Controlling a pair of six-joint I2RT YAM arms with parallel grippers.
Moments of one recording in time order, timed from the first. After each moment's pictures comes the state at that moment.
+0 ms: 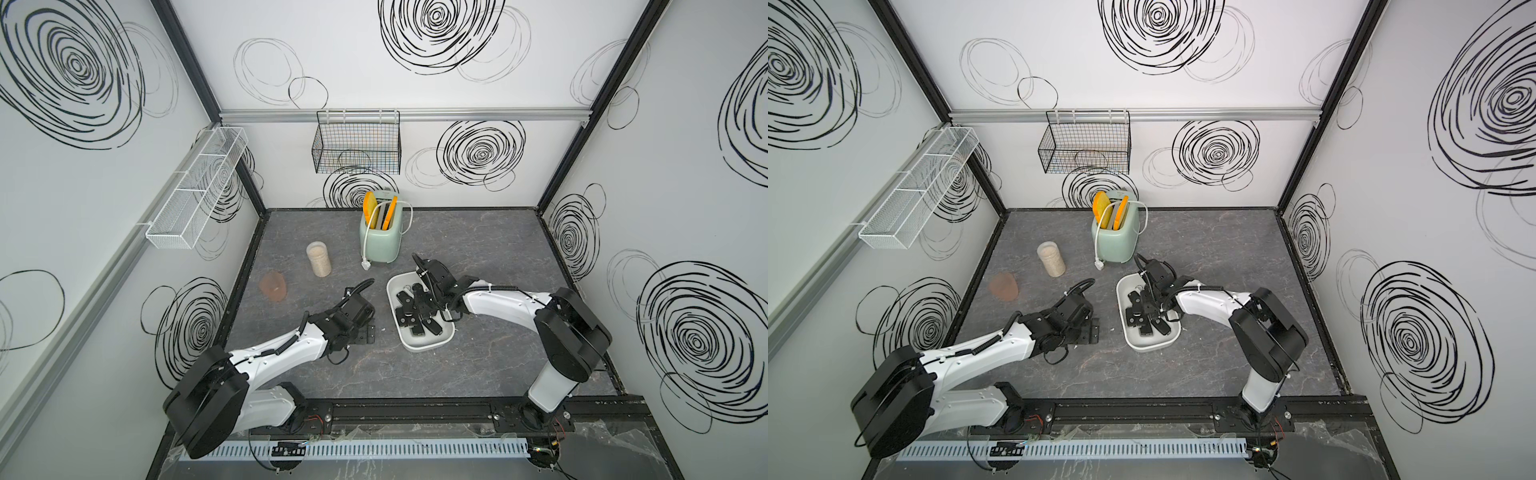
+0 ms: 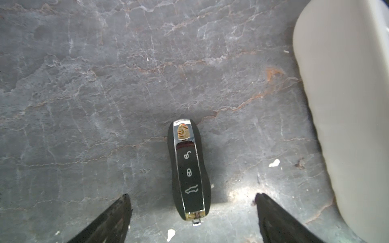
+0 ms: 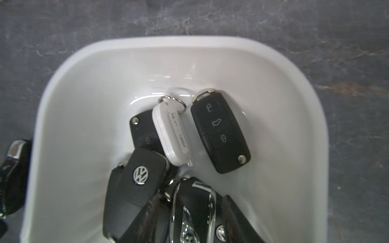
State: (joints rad) left arm -0.69 1.26 0.59 -0.47 -0.23 -0.65; right arm 0.76 1.69 1.03 -0.36 0.07 0.48
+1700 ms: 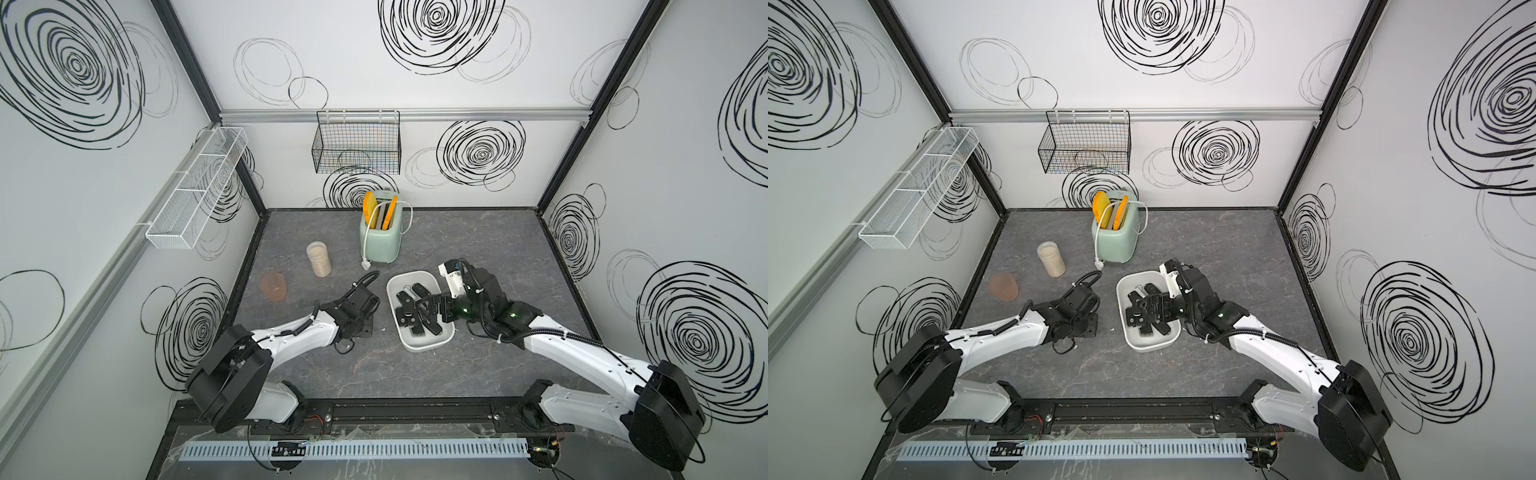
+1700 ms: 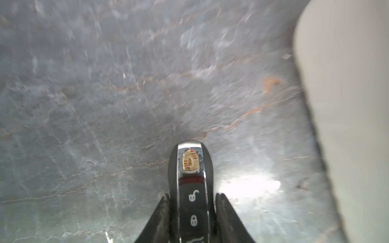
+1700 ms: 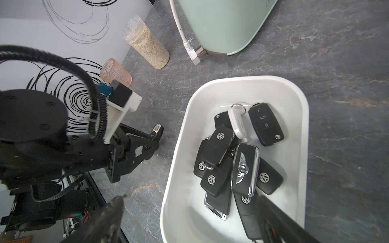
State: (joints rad) left arm -0.66 1.38 0.69 -0.45 -0.18 -0.58; right arm 0.72 1.14 0.71 -0.20 -0.22 0.54
